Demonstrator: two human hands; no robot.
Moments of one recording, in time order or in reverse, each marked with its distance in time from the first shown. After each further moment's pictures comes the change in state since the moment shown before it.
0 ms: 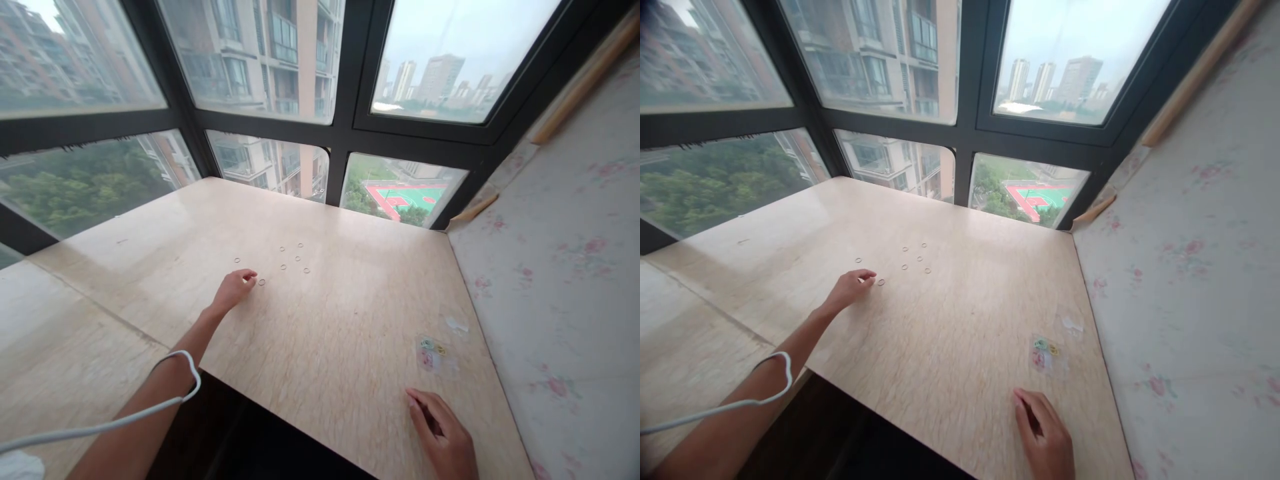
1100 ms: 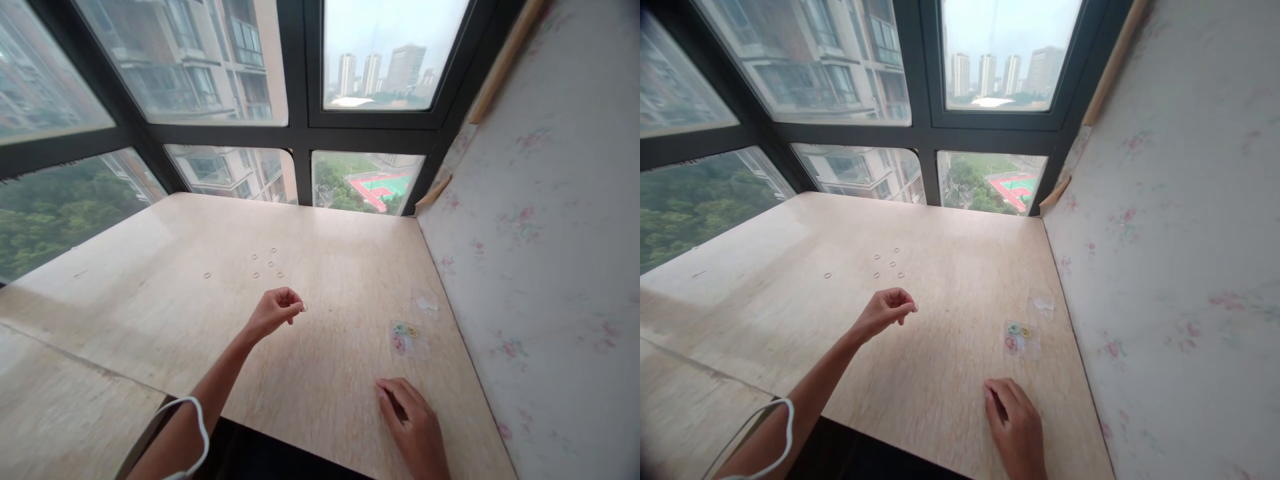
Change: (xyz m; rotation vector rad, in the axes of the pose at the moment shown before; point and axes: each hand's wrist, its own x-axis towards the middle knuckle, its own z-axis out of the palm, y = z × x) left_hand -0.068 0.156 0.040 -0.656 -0.405 0.185; right_hand 0.001 -0.013 0.001 0.023 -0.025 -0.020
